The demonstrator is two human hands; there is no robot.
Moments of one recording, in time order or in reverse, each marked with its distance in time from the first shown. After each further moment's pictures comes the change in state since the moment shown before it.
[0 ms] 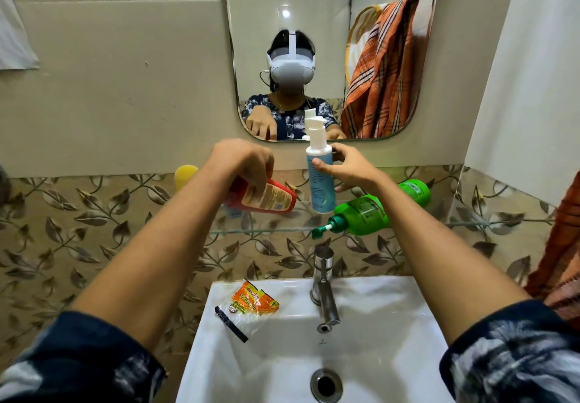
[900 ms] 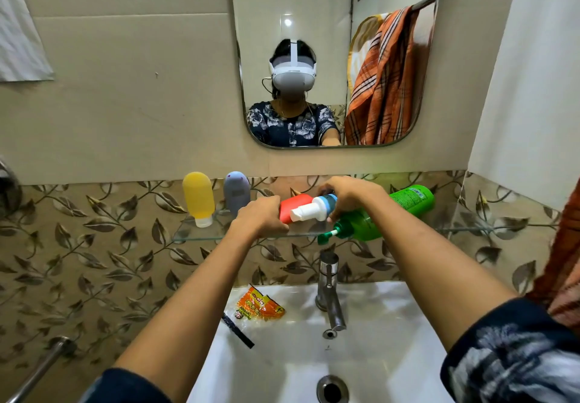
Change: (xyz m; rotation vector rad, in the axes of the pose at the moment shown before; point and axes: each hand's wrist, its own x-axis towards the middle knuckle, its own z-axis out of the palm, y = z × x) left_hand 0.035 0.005 0.102 -0.345 0.160 0.117; right_hand -0.001 -0.002 0.022 -0.850 -0.260 0.105
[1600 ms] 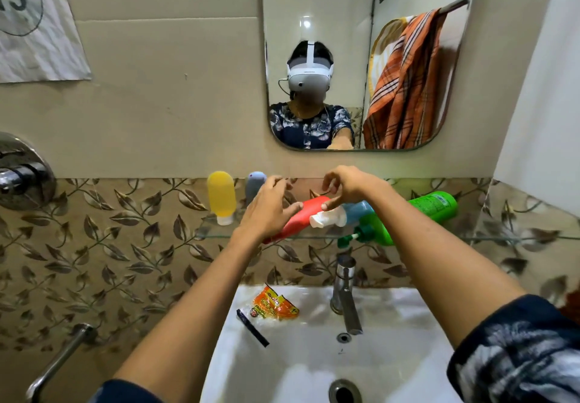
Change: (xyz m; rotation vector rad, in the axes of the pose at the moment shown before) left_hand -0.008 -0.028 0.003 -0.214 0.488 0.152; right_hand 0.007 -0.032 -0.015 0.087 0.095 -0.050
